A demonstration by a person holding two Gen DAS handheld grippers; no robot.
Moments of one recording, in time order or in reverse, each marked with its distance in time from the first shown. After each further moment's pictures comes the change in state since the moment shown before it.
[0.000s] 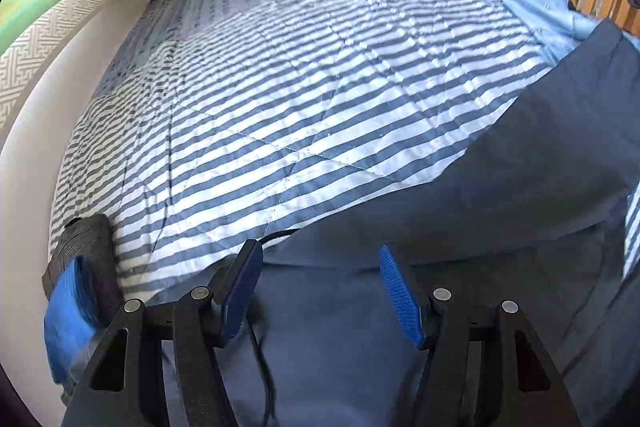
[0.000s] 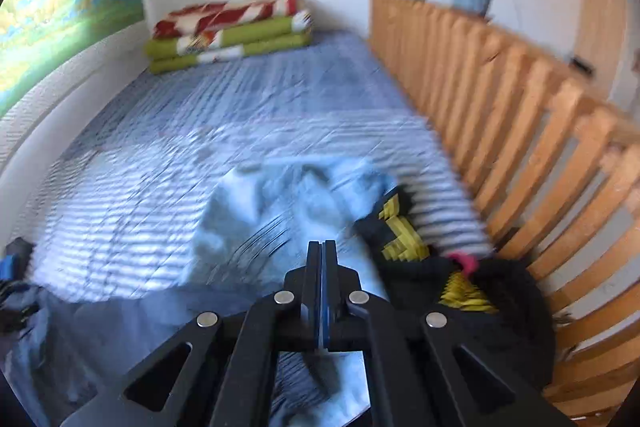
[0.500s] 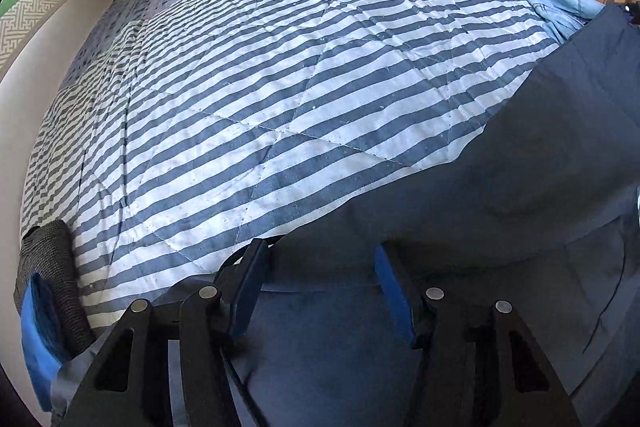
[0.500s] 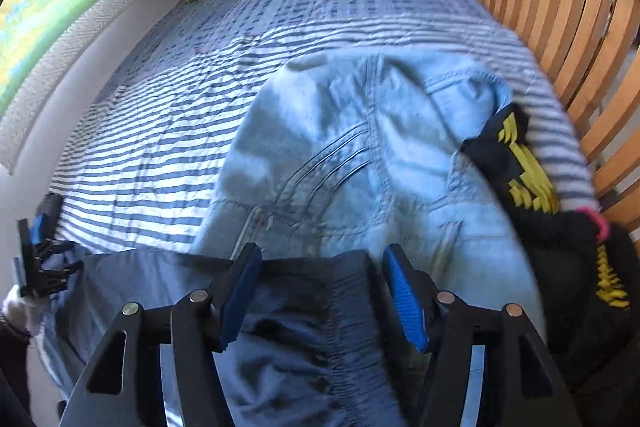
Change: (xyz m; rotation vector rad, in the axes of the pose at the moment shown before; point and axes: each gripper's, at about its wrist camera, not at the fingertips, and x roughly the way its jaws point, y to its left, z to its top) left arm 0.054 0.005 0.005 0.016 0.049 -0.079; right arm 0.089 0.019 -0.016 0.000 0.197 0.144
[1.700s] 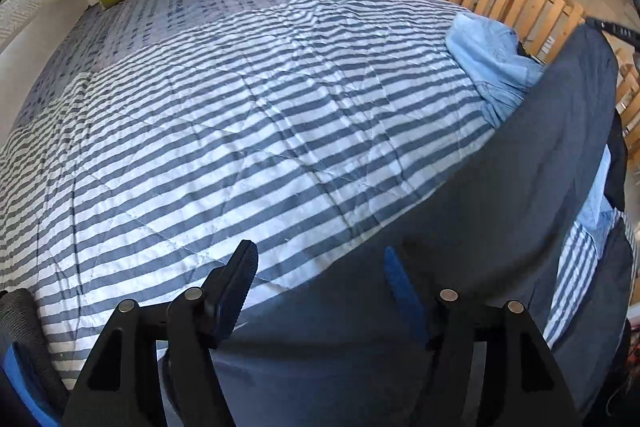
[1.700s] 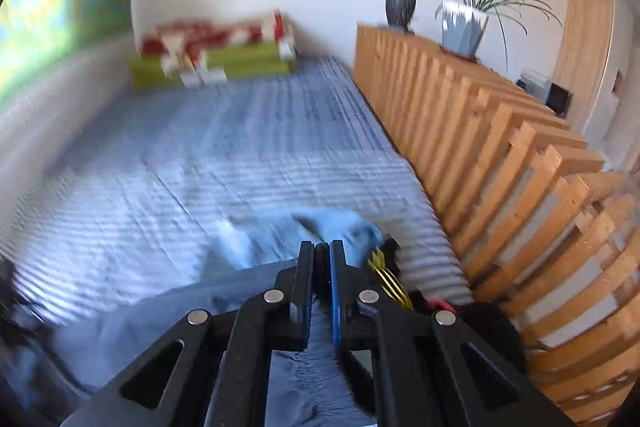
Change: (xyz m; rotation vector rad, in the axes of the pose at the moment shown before) left arm -0.032 -0.021 0.068 -0.031 -0.148 -0.196; right arm -0.100 0.023 0.030 -0.055 -0.293 -0.502
